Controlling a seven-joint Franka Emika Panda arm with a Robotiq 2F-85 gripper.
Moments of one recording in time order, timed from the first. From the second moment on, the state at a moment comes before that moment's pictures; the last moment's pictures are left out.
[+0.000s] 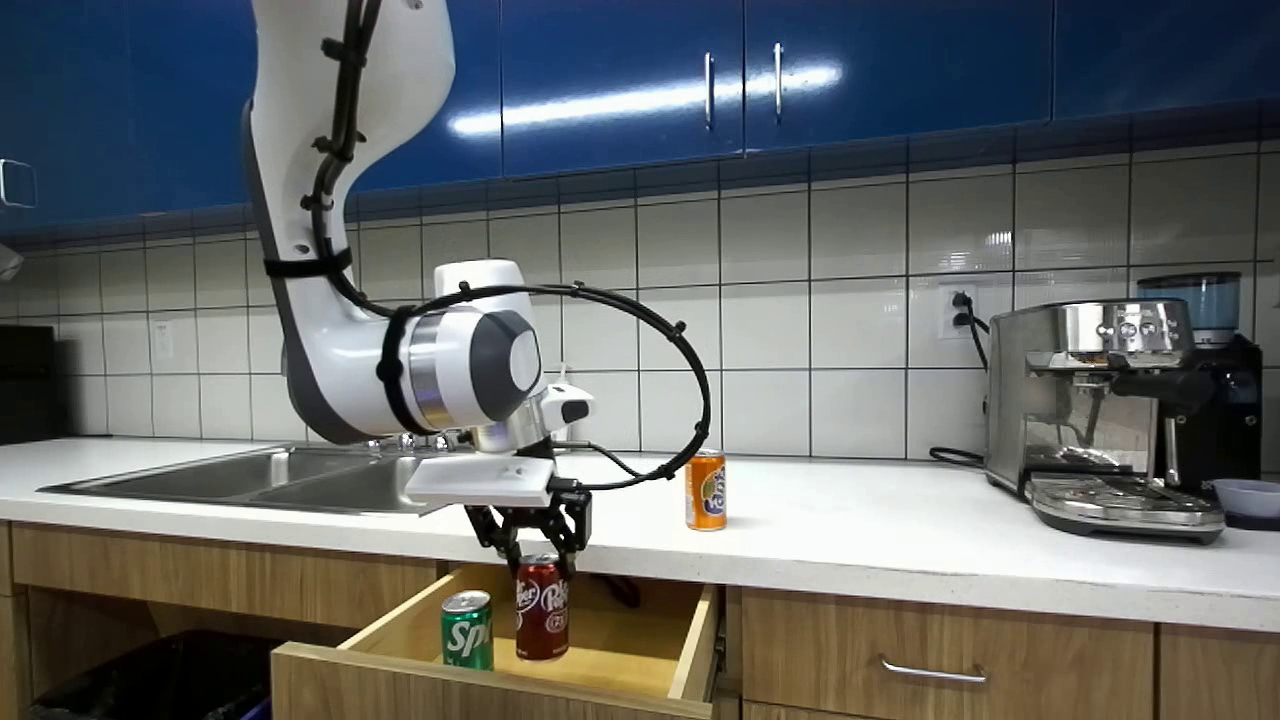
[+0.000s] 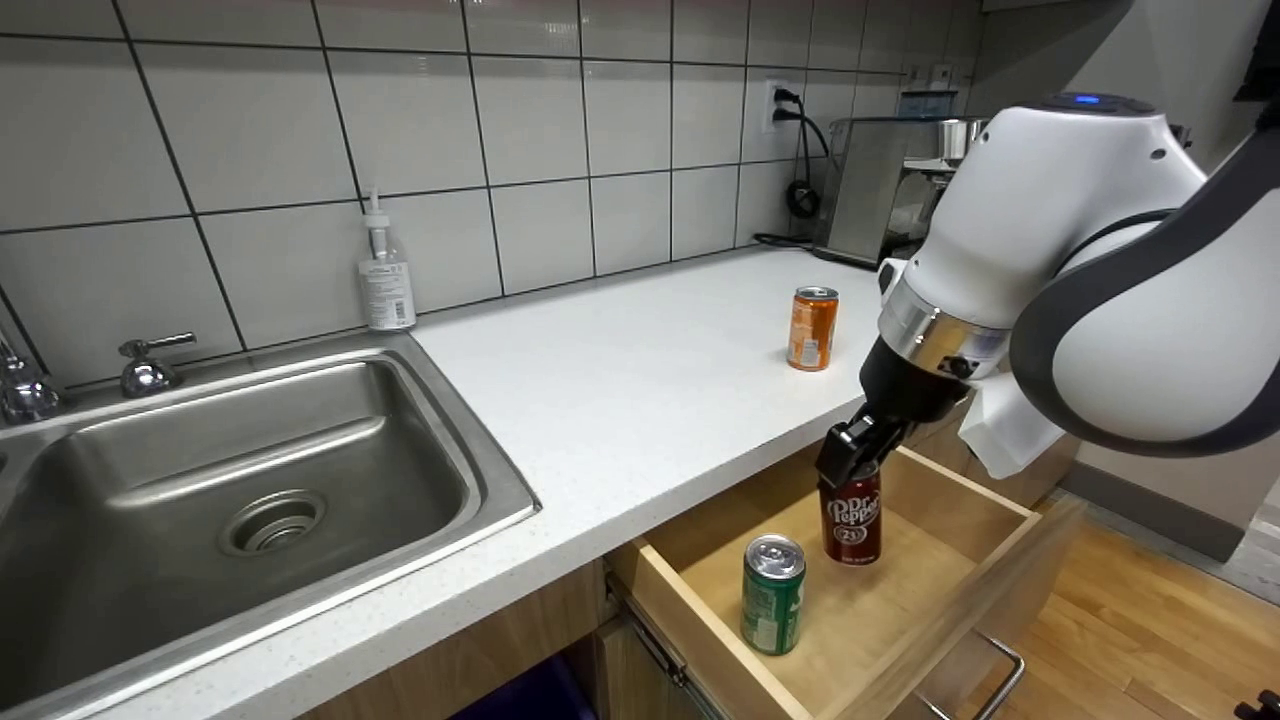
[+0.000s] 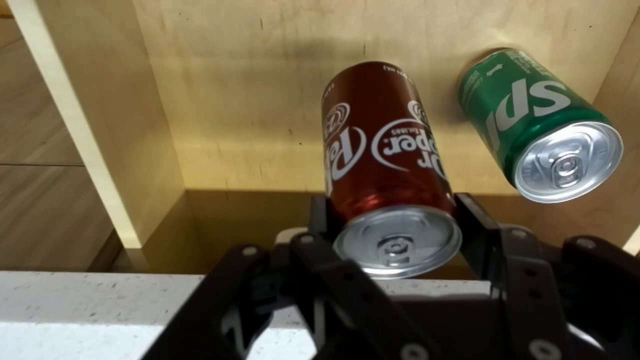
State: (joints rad) arm -0.03 0.17 -0.05 -2.60 -0.24 3.08 0.11
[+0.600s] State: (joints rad) arm 0.05 0.21 -0.14 -2.60 -0.24 3.12 0.11
